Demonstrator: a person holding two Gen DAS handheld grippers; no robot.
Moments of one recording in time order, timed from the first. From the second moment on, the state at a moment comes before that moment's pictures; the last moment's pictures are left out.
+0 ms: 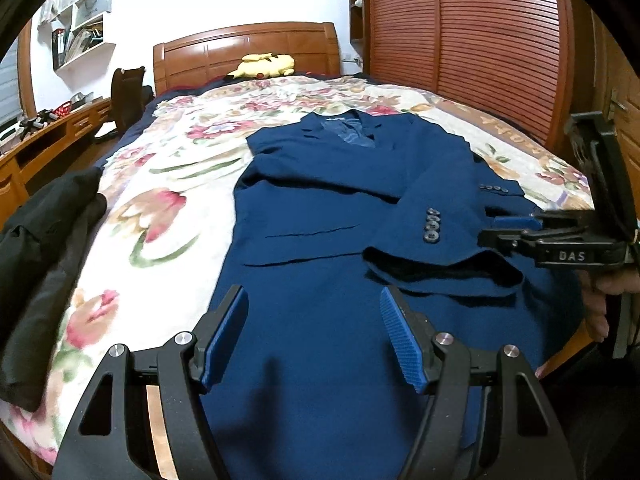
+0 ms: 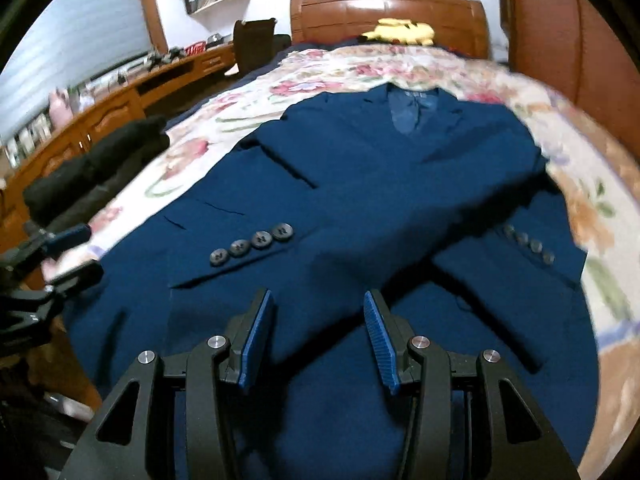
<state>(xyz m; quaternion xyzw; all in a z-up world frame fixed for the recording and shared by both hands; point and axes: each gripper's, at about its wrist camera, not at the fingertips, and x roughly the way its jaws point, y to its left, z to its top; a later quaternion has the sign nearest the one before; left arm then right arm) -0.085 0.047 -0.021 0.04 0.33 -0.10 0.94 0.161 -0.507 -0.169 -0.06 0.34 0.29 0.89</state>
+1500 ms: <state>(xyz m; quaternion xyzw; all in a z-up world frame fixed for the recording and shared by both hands) -0.072 -0.050 -0.037 0.02 0.37 -0.21 0.90 0.122 -0.550 -0.178 -0.06 0.26 0.27 0.92</state>
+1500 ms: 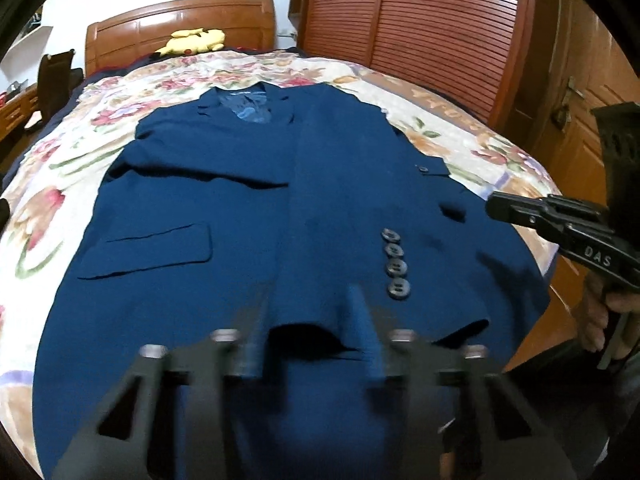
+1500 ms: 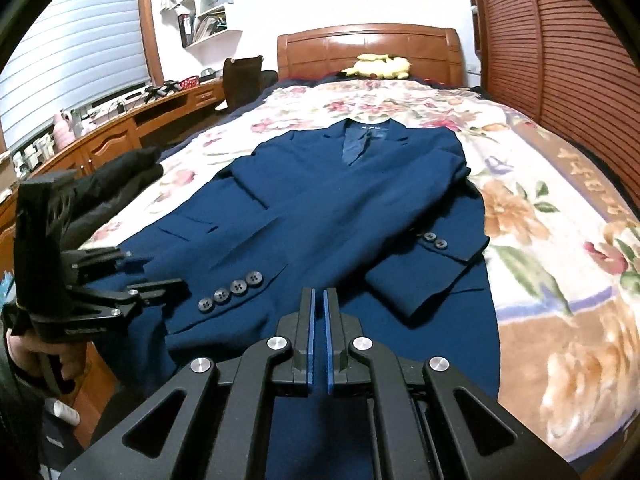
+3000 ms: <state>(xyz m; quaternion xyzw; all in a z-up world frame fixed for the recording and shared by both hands) -0.121 0.096 -0.026 0.00 0.30 -0.06 0.95 0.125 -0.553 -0.180 -0.13 0.25 0.25 0.93</state>
